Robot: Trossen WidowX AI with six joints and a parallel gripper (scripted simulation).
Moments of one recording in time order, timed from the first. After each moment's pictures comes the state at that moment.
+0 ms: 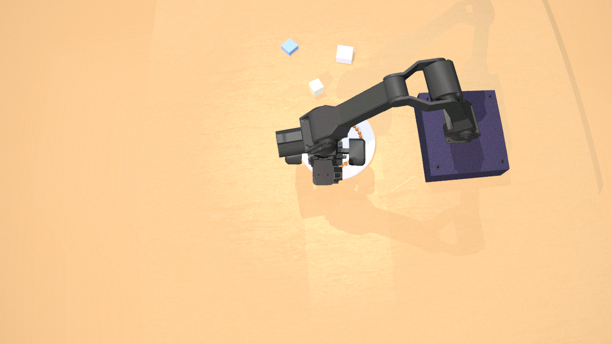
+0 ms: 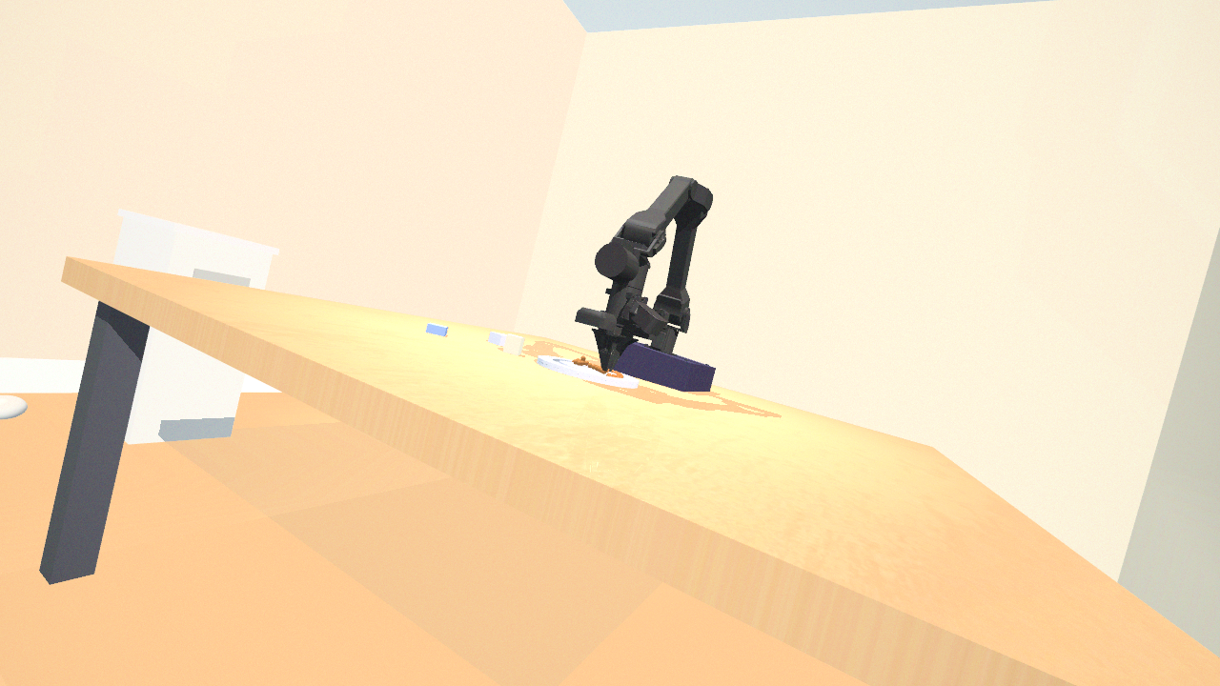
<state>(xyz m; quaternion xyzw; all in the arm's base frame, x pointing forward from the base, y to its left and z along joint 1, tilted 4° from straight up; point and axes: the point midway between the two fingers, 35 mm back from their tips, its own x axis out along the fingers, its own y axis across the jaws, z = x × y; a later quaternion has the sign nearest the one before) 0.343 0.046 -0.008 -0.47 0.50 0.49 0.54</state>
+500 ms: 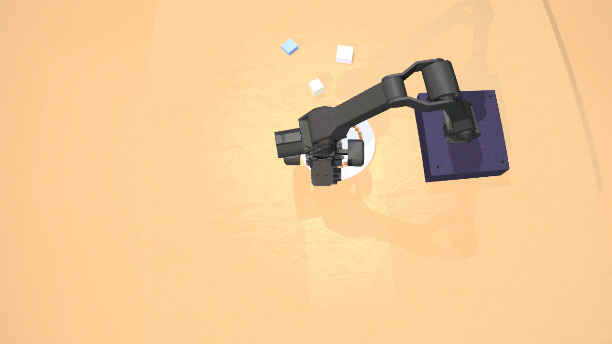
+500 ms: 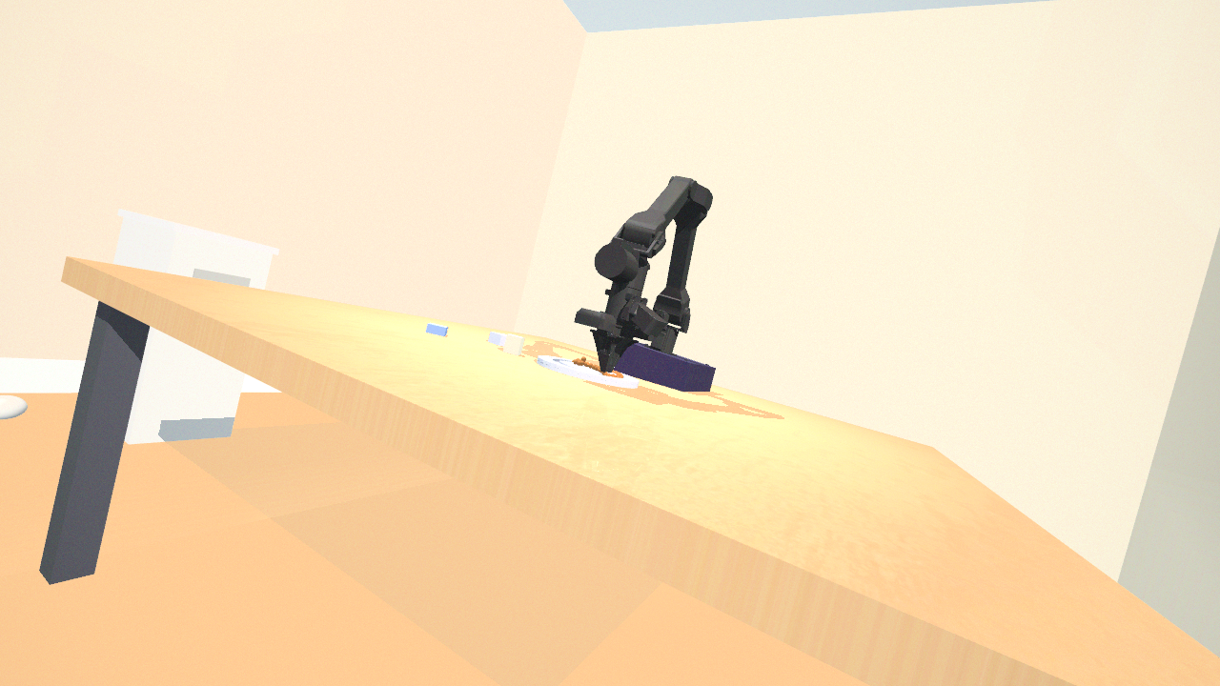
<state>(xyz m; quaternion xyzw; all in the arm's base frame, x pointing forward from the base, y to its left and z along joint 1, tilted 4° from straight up) 0.347 0.047 -0.010 -0.47 0.50 0.49 0.54</state>
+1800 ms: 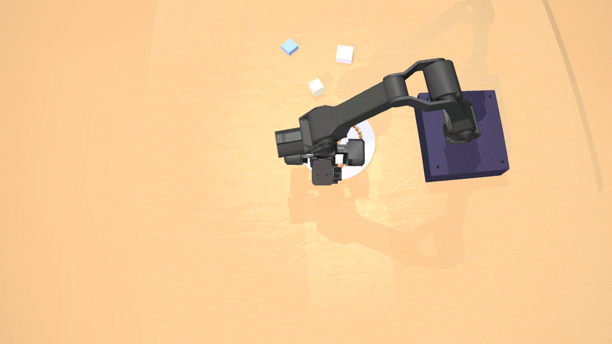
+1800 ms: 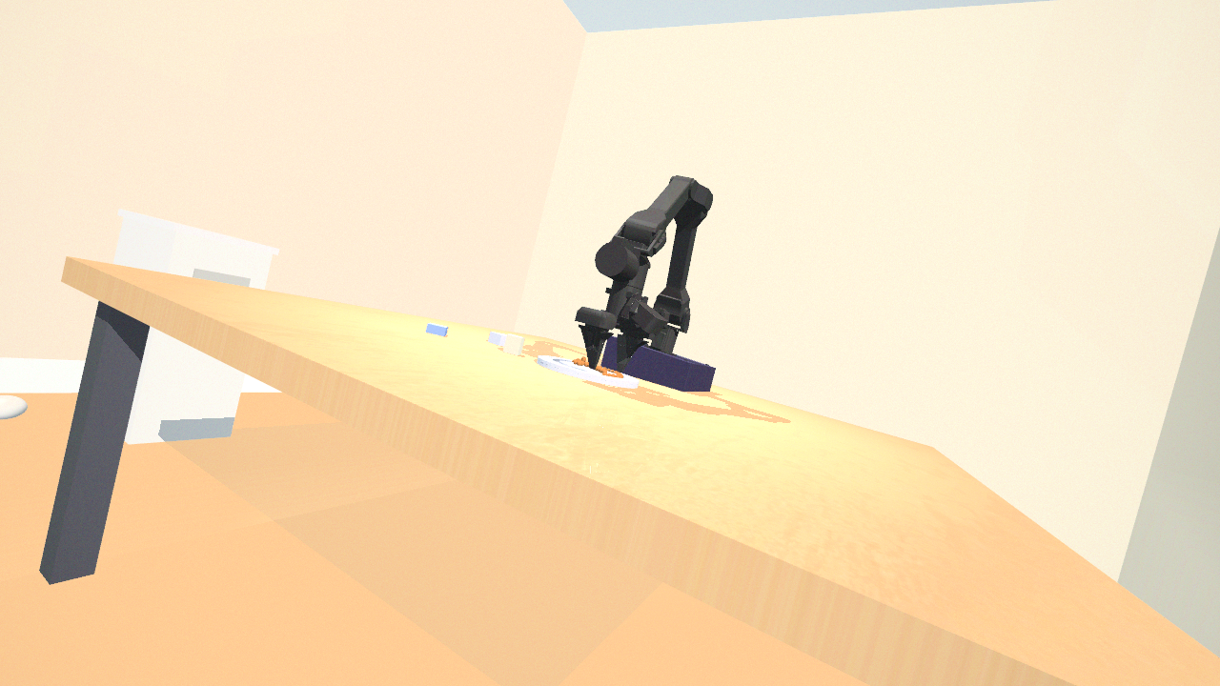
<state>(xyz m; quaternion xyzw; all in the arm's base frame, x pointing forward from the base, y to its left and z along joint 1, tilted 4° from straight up) 0.346 0.047 -0.007 -0.47 0.50 0.49 0.54</state>
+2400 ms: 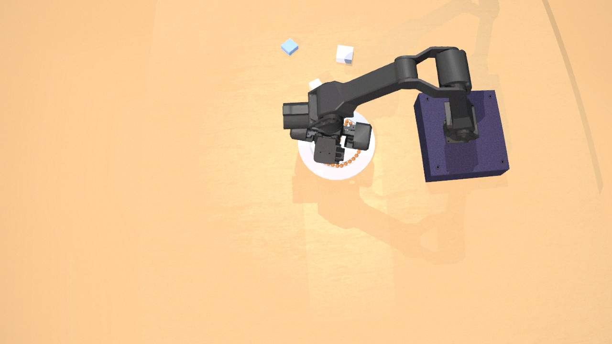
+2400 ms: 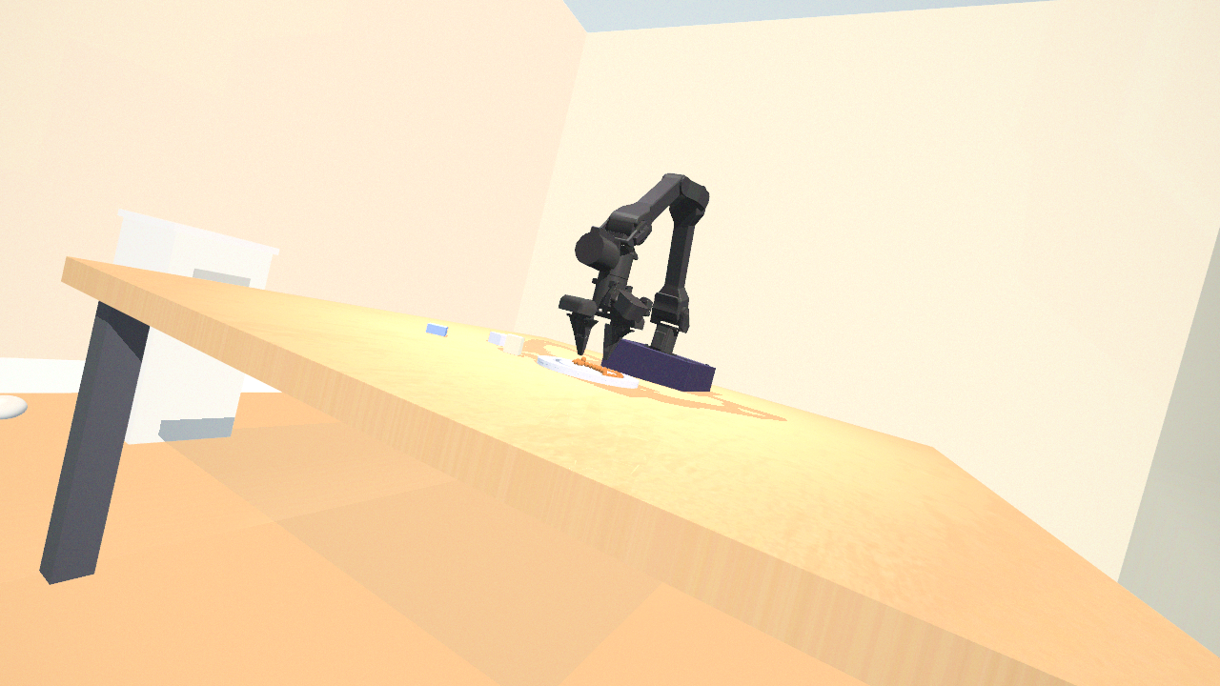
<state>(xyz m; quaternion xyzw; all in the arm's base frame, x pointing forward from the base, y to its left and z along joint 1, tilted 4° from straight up) 0.327 0.001 0.004 -0.43 0.53 0.45 0.58</state>
